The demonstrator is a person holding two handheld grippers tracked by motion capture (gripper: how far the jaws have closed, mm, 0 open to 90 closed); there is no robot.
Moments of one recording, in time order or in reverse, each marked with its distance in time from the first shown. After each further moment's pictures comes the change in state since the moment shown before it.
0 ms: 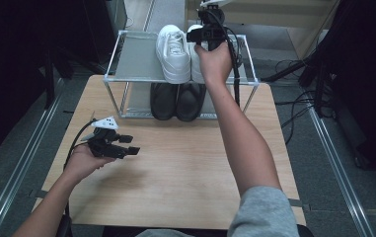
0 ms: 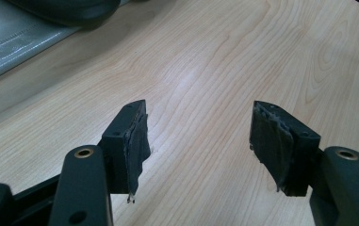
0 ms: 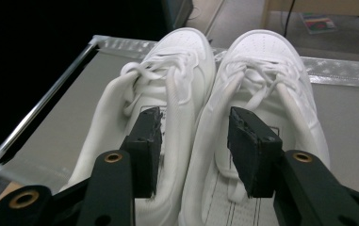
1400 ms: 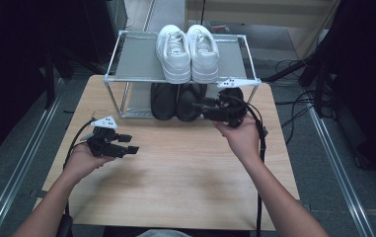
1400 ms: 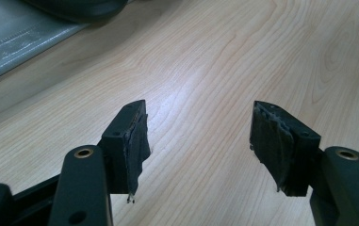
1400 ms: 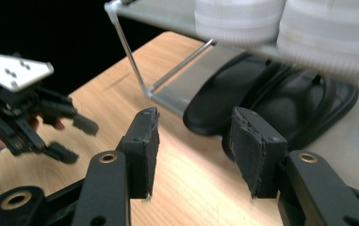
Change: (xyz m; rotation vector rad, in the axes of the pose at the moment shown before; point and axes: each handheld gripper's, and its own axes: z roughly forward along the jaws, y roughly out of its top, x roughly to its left) left arm 0.003 -0.001 0.000 0.002 0.009 -0.007; right arm -0.022 -0.177 -0.065 -0.014 0.344 -0.196
